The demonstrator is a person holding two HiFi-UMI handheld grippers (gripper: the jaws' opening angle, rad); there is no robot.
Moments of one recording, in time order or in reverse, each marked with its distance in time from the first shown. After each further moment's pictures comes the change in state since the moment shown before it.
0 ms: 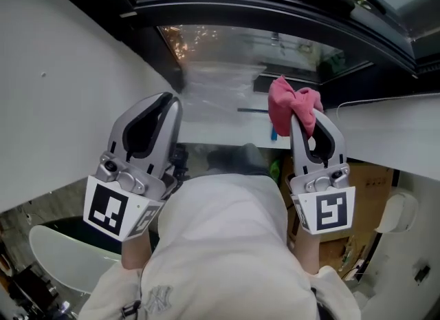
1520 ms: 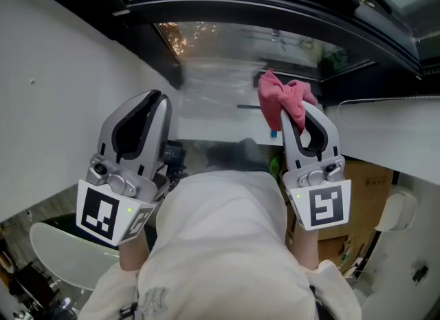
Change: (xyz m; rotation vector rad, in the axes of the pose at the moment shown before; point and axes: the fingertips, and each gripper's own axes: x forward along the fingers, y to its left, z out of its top) left arm 0.004 0.011 0.001 0.014 0.019 0.033; right arm 0.024 0.004 -0.002 0.008 0.013 0.028
